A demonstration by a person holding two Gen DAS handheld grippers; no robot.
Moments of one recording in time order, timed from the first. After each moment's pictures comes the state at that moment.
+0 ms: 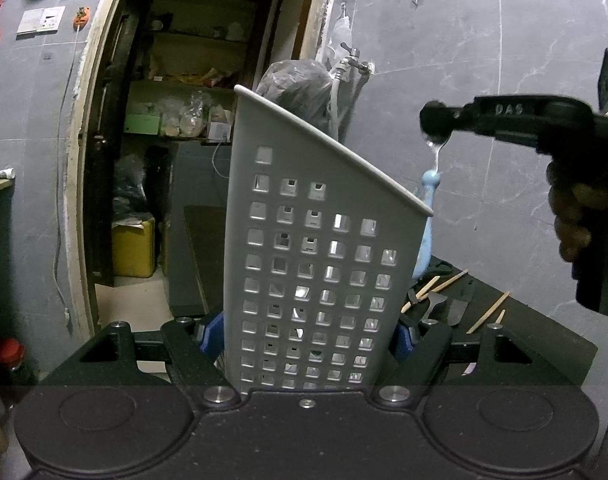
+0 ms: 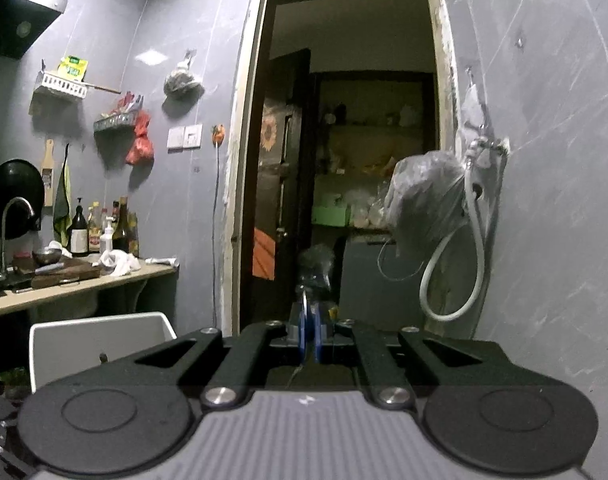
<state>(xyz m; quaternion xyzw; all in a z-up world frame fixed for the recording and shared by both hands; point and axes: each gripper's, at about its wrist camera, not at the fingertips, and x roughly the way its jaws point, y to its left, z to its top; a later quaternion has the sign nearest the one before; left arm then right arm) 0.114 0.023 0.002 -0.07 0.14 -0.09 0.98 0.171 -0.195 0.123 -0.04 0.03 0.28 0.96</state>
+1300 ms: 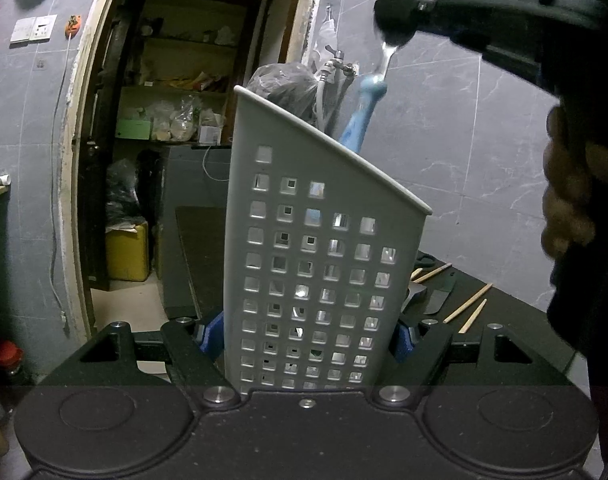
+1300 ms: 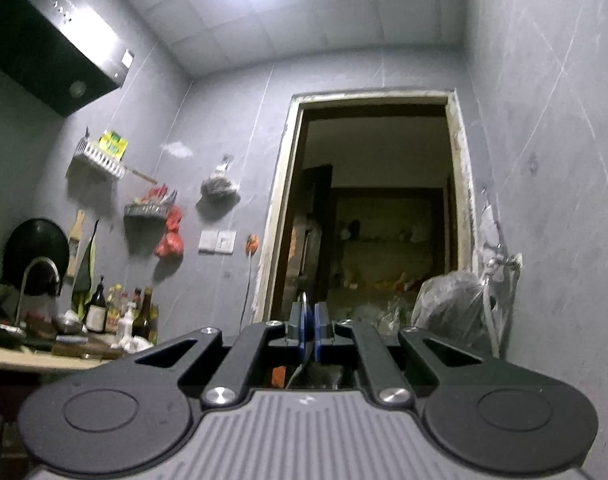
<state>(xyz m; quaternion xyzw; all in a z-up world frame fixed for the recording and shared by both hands) 0.111 0.025 0.000 -0.06 0.14 -0.10 0.98 0.077 -0.148 0.122 -0.03 -0.14 0.29 0.95</state>
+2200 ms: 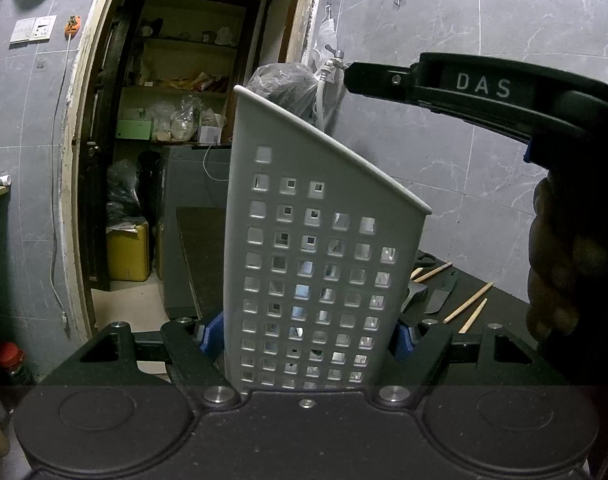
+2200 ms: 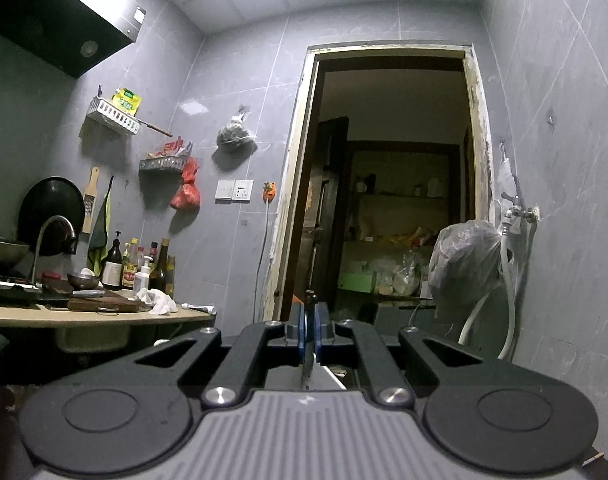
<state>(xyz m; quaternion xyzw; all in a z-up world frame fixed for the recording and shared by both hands) 0.109 0.024 -0.001 -0.06 0.14 -0.10 0.98 0.073 -0.134 0.086 -0.05 -0.08 0.30 0.95</state>
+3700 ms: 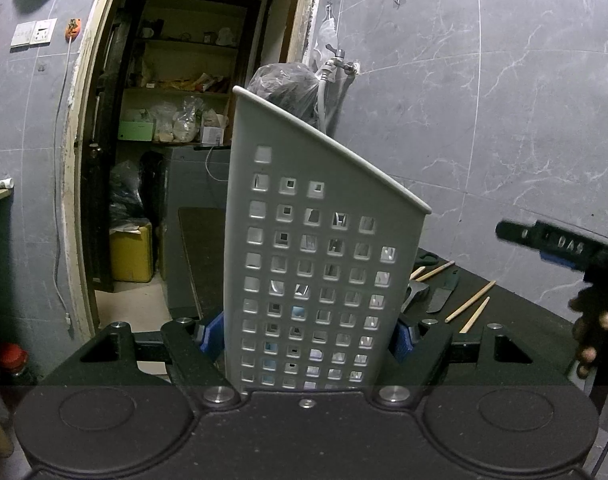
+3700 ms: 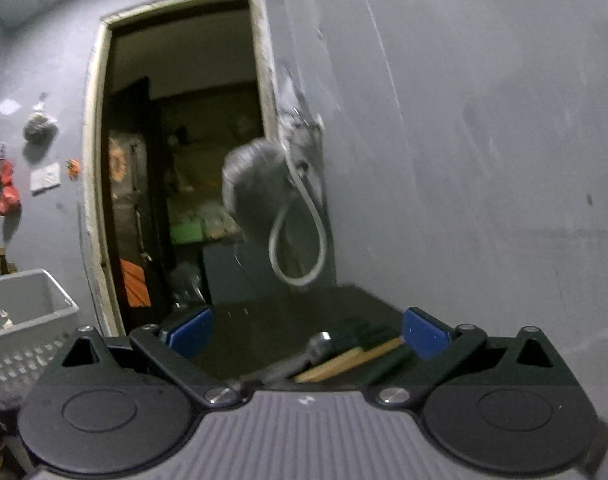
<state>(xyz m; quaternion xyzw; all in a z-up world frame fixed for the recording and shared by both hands) 0.108 0.023 0.000 -0.06 0.14 -0.10 0.98 0.093 -0.281 0.018 0.09 0.04 0.05 0.99</state>
